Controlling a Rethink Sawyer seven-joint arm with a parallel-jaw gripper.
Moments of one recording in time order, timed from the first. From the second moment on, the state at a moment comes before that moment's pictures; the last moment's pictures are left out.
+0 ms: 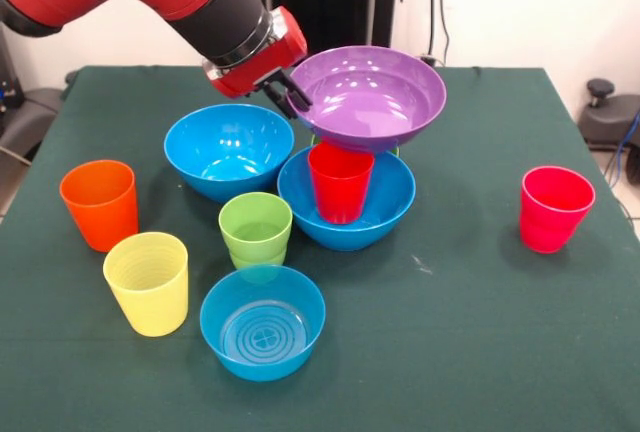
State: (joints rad) arm -1.14 -0.34 0.97 1.73 -0.56 1.04 1.60
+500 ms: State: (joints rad) arm -1.14 -0.34 0.98 1.70 -0.56 1.04 1.60
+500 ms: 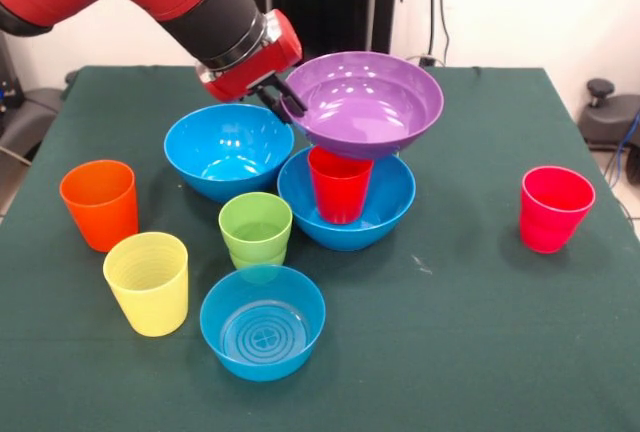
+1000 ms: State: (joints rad) arm -1.14 -0.34 0.99 1.69 -0.56 1.04 1.60
